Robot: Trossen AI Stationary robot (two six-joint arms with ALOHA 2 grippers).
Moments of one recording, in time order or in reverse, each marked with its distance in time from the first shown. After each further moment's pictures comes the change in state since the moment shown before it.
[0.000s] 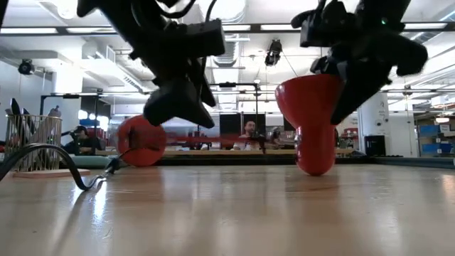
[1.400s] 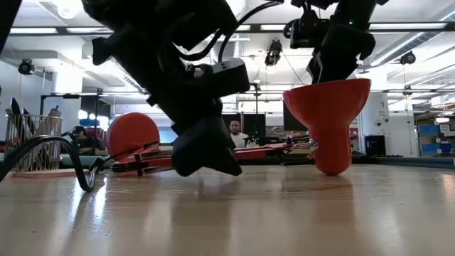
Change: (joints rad) left arm 0.001 0.192 -0.006 0.284 0.143 -0.151; right arm -0.297 -0.132 0.055 -0.122 -0.156 -0.076
